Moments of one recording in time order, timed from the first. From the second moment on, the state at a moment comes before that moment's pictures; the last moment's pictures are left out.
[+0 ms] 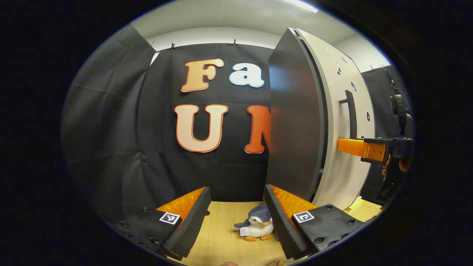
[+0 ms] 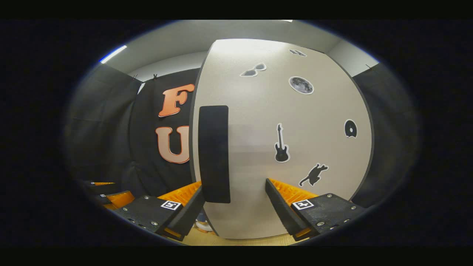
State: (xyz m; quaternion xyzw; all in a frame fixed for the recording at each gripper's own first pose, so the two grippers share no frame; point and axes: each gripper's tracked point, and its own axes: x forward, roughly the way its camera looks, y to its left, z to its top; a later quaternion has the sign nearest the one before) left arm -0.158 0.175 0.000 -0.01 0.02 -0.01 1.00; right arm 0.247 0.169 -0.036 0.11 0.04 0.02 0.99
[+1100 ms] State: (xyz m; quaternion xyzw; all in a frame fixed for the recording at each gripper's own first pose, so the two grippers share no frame) left arm -0.176 0.171 0.018 -0.02 0.01 0.04 1.00; right arm 0.218 0.172 -0.037 0.13 0.05 0.05 0.99
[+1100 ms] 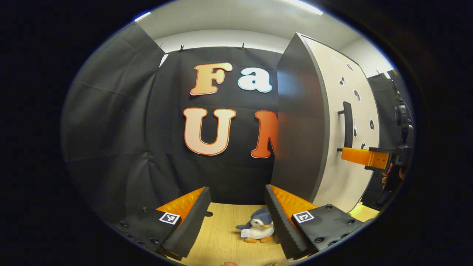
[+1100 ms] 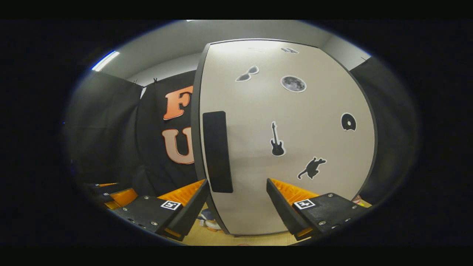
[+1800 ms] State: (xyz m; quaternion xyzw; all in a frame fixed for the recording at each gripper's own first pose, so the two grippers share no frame) left arm -0.224 0.096 0.030 -0.03 0.00 0.06 1.00; right arm 0.127 0.119 -0.031 0.10 0.03 0.08 0.99
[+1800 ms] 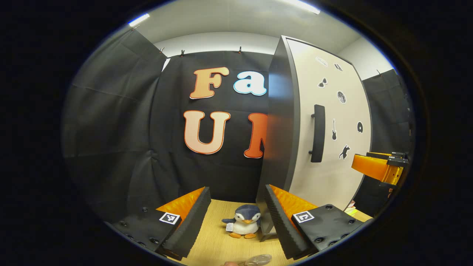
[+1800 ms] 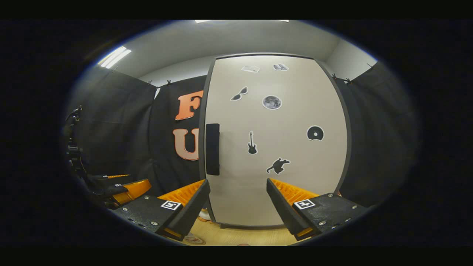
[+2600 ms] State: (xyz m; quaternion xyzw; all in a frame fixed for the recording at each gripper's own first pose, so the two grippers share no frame) left arm -0.263 0.071 0.053 0.00 -0.02 0.05 1.00; right arm 0.068 0.111 -0.028 0.07 0.00 0.05 1.00
